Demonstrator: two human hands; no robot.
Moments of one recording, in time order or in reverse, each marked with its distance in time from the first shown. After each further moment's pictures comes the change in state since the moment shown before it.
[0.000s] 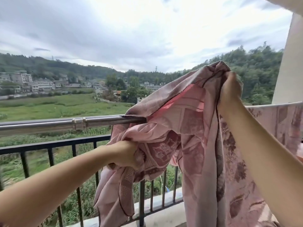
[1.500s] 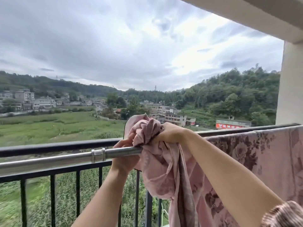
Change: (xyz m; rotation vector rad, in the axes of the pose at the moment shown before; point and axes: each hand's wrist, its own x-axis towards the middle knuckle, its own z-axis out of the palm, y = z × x) left_hand 0.061 -0.072 -0.011 -2.087 0.655 0.018; right_hand -0.072 0.080 0.127 -1.037 -1.112 -0.050
